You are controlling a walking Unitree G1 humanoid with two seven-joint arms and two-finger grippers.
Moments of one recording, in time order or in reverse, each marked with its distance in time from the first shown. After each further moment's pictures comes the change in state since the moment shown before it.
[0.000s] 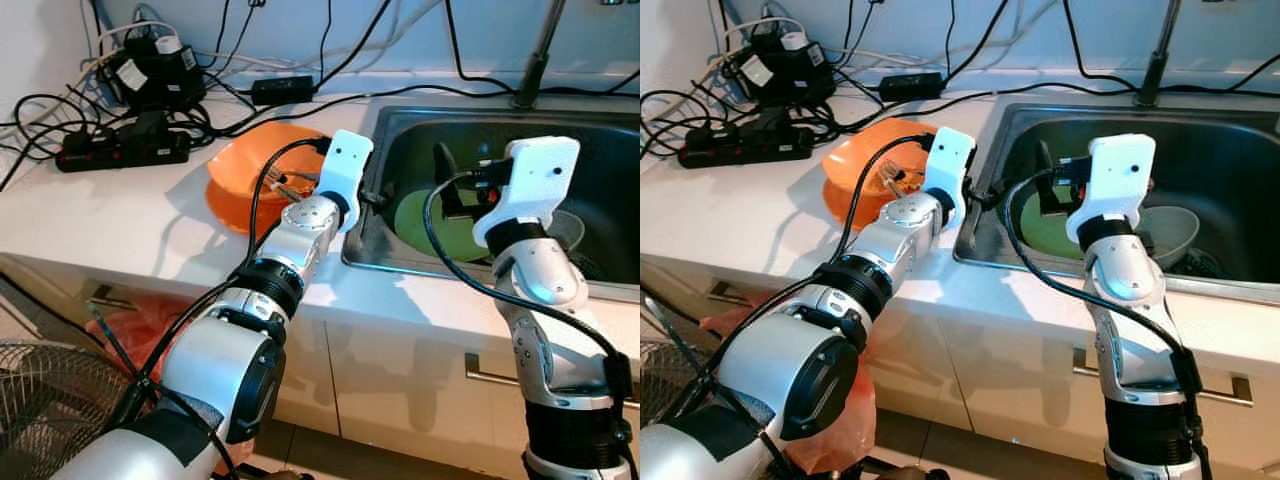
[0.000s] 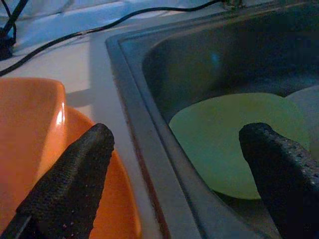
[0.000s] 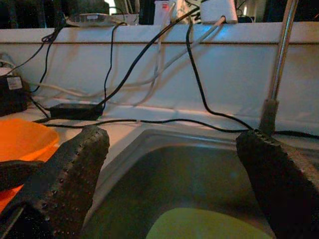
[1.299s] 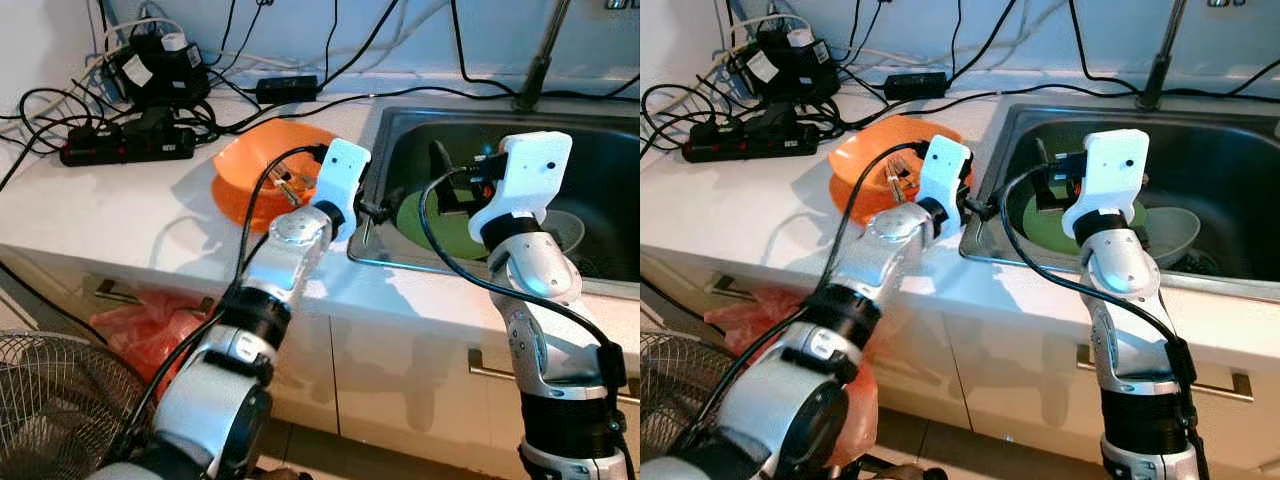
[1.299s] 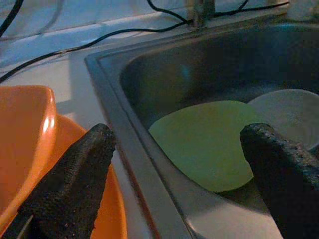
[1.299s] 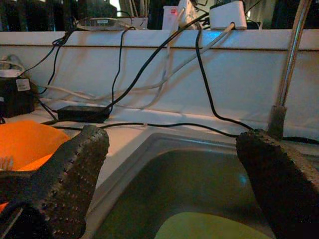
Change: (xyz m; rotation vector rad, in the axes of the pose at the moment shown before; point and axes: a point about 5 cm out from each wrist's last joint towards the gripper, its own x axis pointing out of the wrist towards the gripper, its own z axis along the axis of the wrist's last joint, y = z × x) left arm -0.020 -0.004 -0.003 0.007 -0.073 -0.126; right arm 0.007 0.002 0.000 0.007 -0.006 0.012
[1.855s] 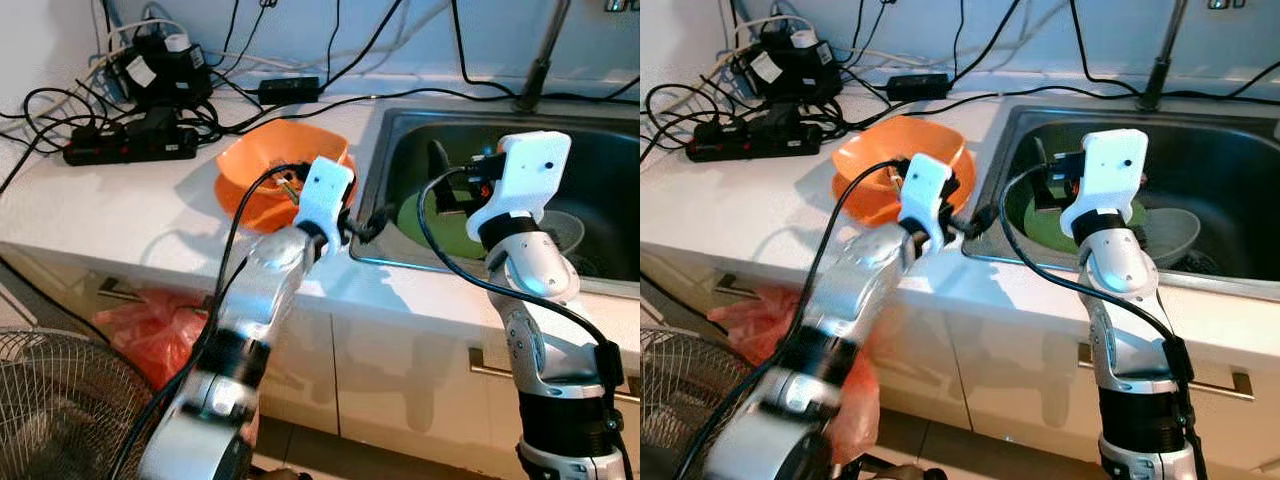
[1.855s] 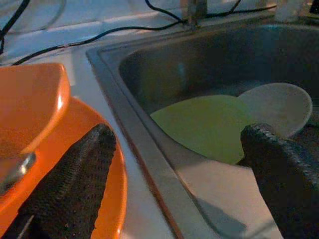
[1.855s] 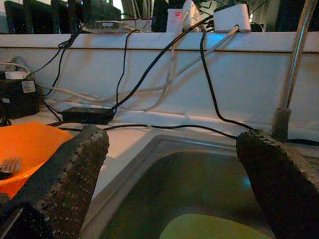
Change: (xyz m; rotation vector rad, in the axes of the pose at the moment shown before) left arm -0.033 -0.004 -0.013 -0.014 -0.010 -0.027; right arm 0.001 0.002 -0.001 0.007 0.000 0.007
